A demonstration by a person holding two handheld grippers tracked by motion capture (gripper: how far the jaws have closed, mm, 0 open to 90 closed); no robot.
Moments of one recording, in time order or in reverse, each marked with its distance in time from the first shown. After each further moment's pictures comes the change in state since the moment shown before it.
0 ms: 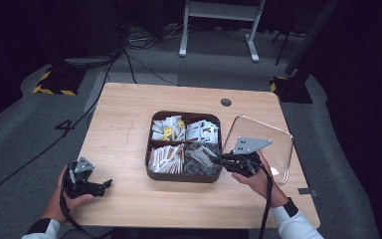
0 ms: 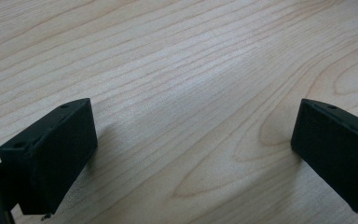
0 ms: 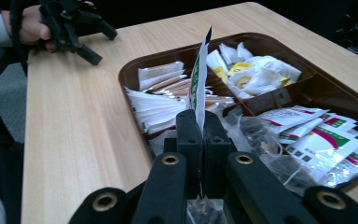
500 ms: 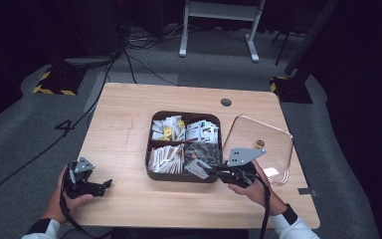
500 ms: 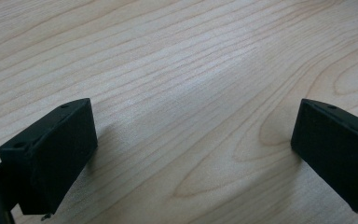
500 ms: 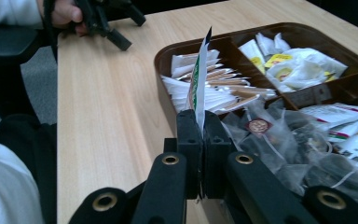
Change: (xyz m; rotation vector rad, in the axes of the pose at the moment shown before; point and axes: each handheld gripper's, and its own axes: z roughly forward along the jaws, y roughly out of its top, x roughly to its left) left arm 0.000 0.000 0.000 0.000 0.000 -0.001; right arm 0.026 -0.006 0.006 0.037 0.067 -0.041
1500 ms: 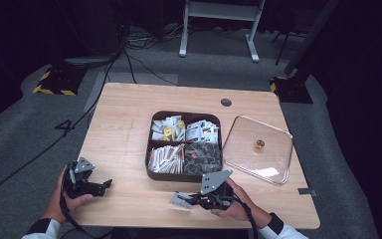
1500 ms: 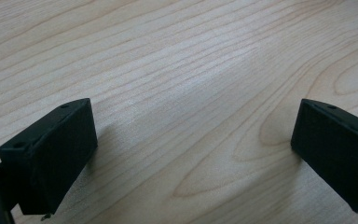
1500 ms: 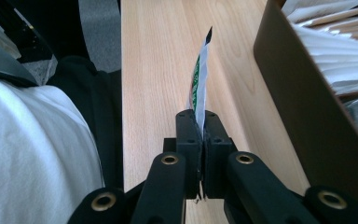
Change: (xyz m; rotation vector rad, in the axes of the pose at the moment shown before) left arm 0.000 0.000 0.000 0.000 0.001 -0.001; right arm 0.050 -0.019 0.056 0.181 0.201 -0.070
